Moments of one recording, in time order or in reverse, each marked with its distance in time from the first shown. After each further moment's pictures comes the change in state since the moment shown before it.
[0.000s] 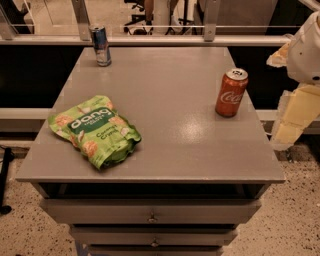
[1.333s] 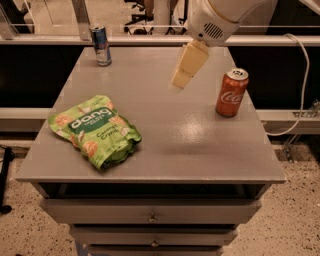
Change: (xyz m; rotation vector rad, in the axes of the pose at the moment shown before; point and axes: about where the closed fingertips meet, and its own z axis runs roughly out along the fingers) arm -0.179 -0.097 0.048 0.051 -0.321 -0.016
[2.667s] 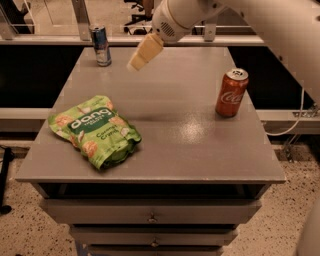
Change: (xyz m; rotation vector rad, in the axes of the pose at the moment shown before) arm -0.074 -0.067 0.086 0.069 -0.207 0.157
